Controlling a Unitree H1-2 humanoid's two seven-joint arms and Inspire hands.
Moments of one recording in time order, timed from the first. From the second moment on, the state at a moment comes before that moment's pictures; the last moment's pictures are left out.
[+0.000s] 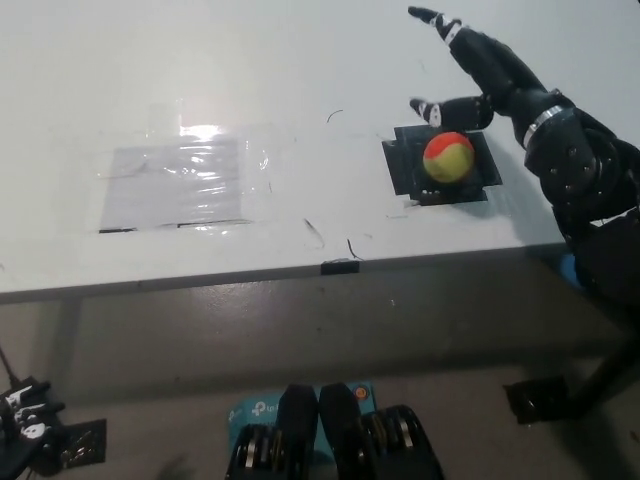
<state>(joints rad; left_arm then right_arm) 0.07 0.31 0.26 0.02 -0.14 0.29 -0.09 -0.93 -0.33 0.36 0.38 -0.42 0.21 0.21</state>
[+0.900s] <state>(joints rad) 0.05 0.32 0.25 0.02 -0.13 0.29 -0.09 -0.93 -0.24 0.39 0.64 -0.53 0.20 0.15</state>
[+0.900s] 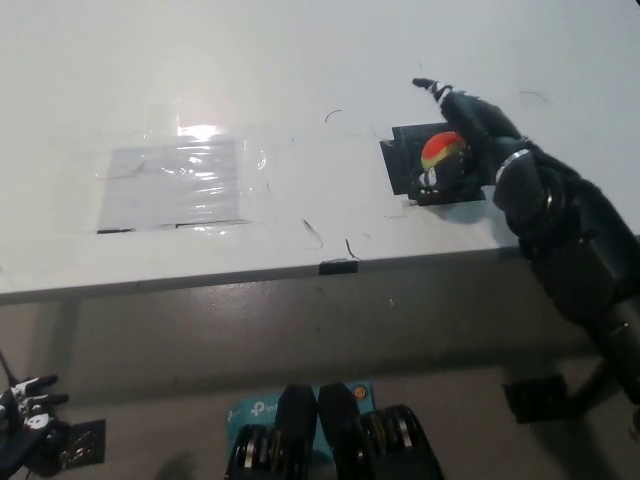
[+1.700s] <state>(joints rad) 0.01 0.33 0.24 0.02 -0.13 0.30 -0.10 -0.96 -0.22 0.41 0.91 -0.54 0.09 0.07</state>
